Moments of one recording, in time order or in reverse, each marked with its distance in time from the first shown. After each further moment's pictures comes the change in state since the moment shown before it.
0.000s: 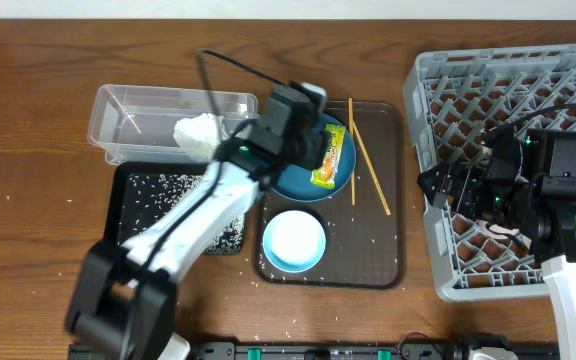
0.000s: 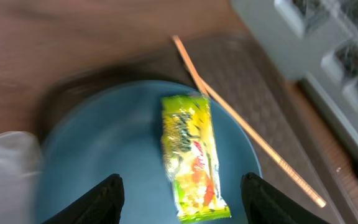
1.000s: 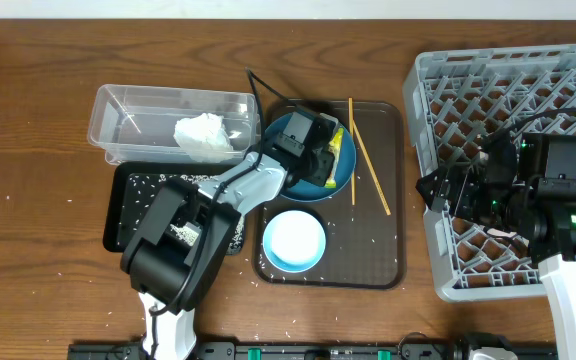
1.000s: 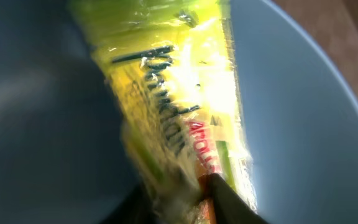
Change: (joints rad) left arm -0.009 0.276 0.000 0.114 0.077 -0.005; right arm 0.000 0.000 -0.032 -0.004 0.003 0.000
